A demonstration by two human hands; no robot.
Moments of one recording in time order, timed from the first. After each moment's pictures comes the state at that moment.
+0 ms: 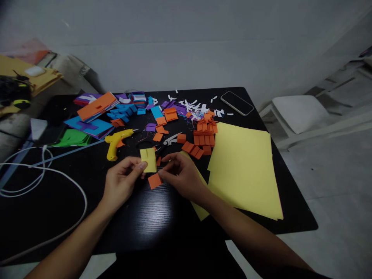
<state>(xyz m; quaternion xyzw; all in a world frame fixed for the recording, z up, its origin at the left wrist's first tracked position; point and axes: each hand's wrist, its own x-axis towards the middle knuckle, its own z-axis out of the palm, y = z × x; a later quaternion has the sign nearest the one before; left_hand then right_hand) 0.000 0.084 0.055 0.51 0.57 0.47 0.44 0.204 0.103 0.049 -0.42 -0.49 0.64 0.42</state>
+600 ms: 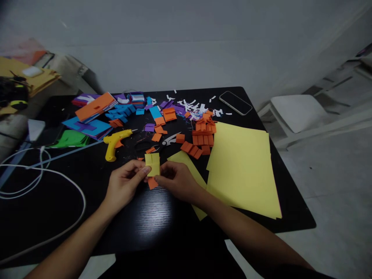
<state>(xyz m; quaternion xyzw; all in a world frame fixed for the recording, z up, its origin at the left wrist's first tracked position) 0.004 0.080 0.052 0.53 0.56 0.44 0.46 0.199 0.099 0.050 -0.42 -0.52 0.67 0.32</state>
